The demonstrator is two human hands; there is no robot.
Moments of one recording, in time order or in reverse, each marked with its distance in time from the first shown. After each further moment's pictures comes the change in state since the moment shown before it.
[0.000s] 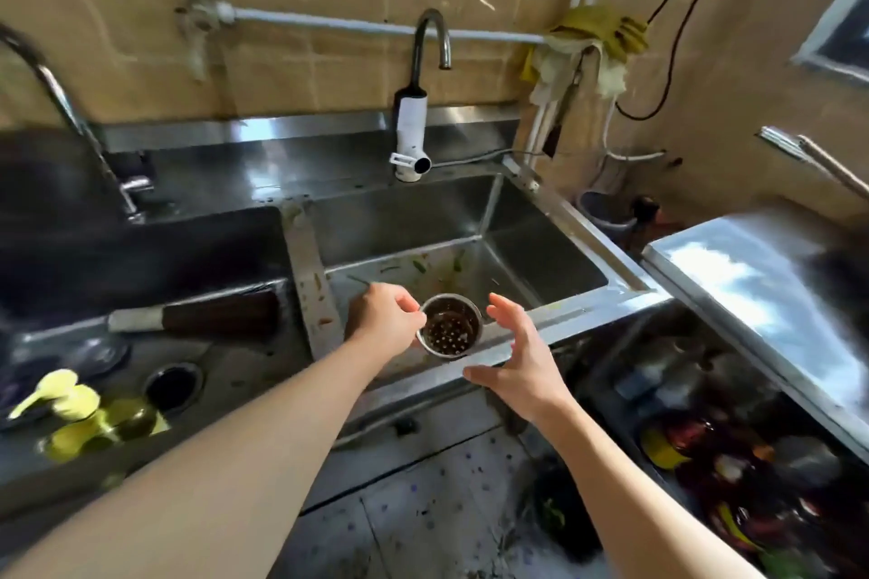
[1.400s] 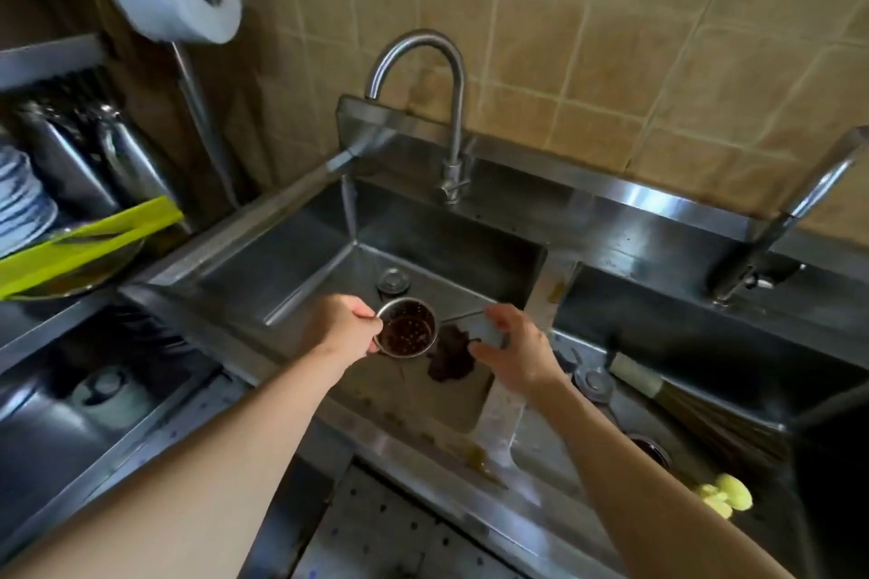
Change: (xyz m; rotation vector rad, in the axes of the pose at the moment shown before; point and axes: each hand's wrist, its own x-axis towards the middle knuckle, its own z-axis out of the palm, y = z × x) left_hand -0.162 -0.448 -0.564 -0.333 0.814 -0.648; right_hand -0.069 -0.438 0.570 -0.162 -0.731 -0.451
